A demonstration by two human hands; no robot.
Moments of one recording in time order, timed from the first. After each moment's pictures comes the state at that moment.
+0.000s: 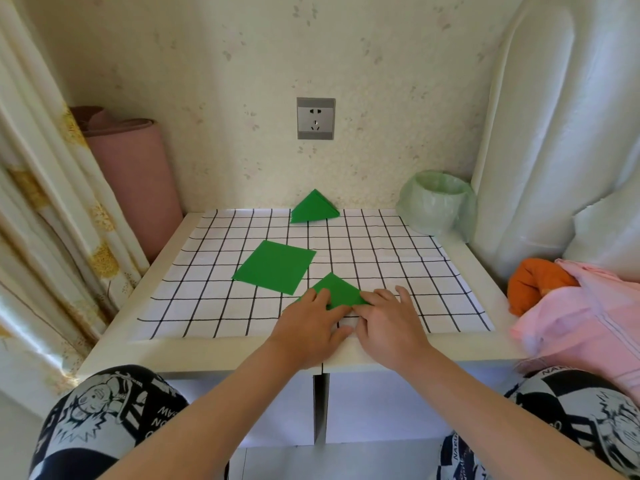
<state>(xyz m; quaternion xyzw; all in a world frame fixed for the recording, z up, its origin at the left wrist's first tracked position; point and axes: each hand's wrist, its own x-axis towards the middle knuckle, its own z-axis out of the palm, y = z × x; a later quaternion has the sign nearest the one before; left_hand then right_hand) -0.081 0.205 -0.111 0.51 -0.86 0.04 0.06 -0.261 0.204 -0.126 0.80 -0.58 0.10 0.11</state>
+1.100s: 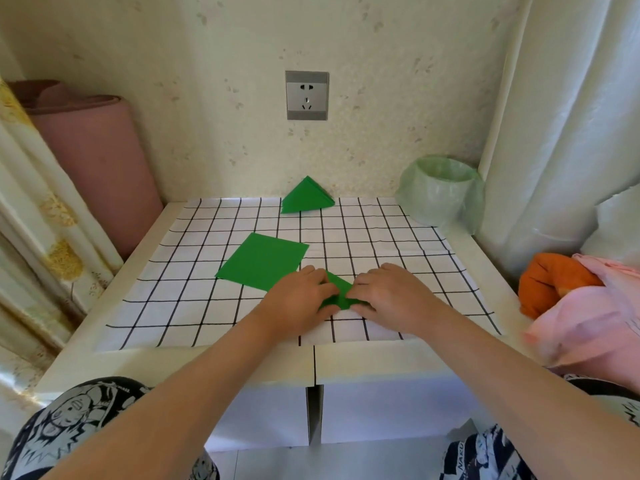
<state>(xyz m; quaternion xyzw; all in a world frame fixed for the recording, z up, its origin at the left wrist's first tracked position) -0.072 0.144 -0.109 0.42 -0.90 0.02 0.12 -0.291 0.138 -0.107 0.92 -0.37 0.09 0.11</state>
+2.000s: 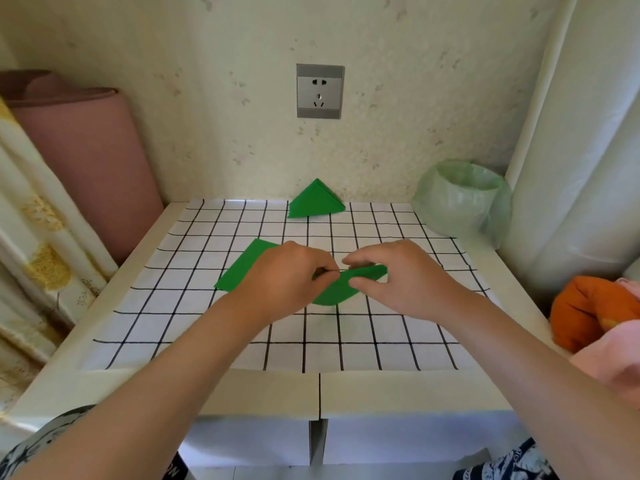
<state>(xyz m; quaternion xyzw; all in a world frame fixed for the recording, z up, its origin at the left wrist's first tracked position) -0.059 0.127 -0.043 0.49 -0.84 -0.04 0.22 -0.276 0.114 -0.049 0.85 -0.44 0.26 -0.14</state>
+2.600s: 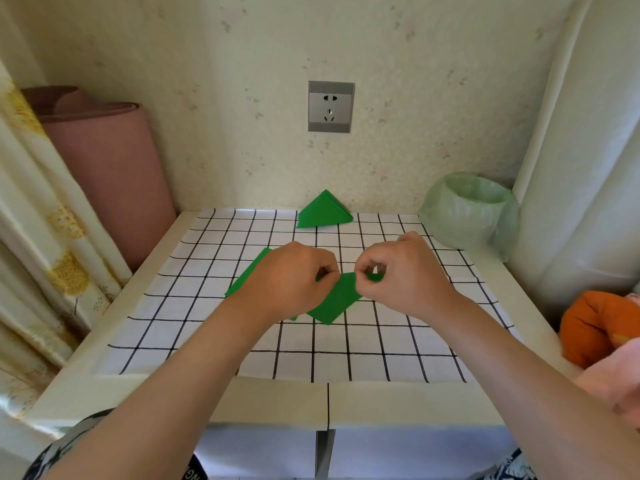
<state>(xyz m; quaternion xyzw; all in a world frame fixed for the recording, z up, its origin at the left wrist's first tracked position) -0.053 0.128 -0.026 0.52 -0.82 -0.05 0.22 -0.255 0.114 -0.034 0.83 -0.47 0.29 -0.03</state>
